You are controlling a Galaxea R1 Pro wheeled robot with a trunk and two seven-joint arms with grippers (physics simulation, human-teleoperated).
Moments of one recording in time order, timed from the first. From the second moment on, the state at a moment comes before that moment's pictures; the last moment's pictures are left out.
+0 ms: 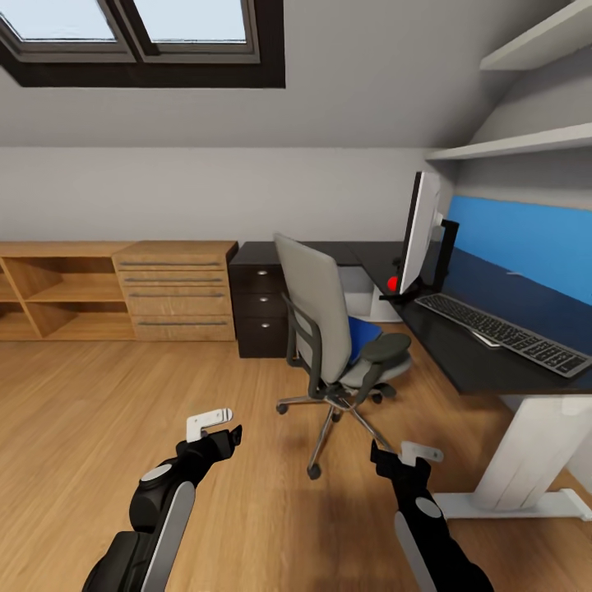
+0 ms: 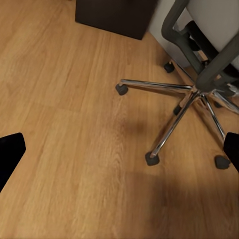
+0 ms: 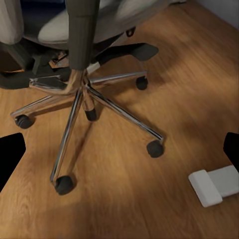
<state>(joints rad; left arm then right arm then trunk) -0.22 -0.13 -0.08 -1.61 0.26 0.70 0.27 -0.28 0.07 0.03 -1.09 -0.14 0.11 -0.26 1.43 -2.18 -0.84</state>
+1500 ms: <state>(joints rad) -0.22 -0.13 -0.08 -1.62 0.26 0.69 0.27 -0.89 -0.05 0.01 -0.18 -0.22 -0.25 -0.23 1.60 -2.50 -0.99</state>
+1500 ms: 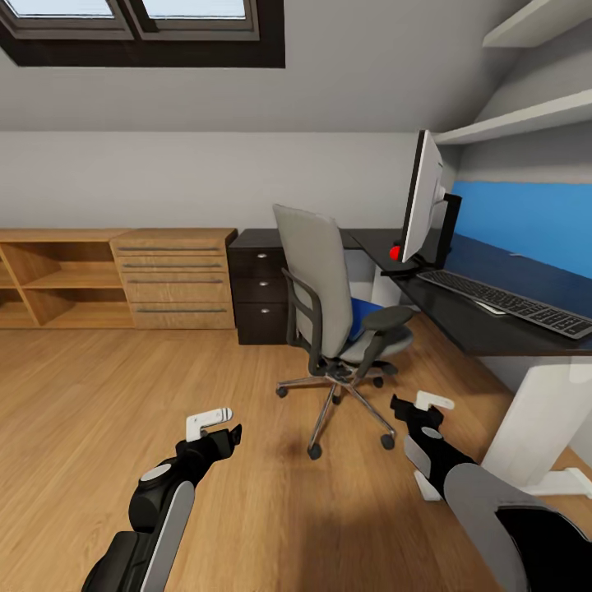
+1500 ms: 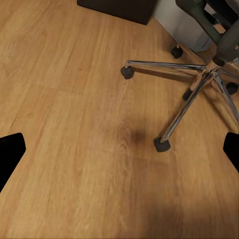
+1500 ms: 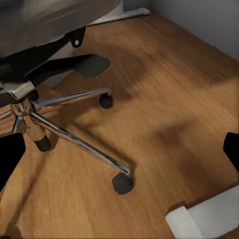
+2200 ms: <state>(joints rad) -0.22 -0.13 -0.08 -1.59 0.26 0.70 0.27 -0.89 -0.04 0.01 -0.18 -0.22 -0.37 -0.24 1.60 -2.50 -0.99</state>
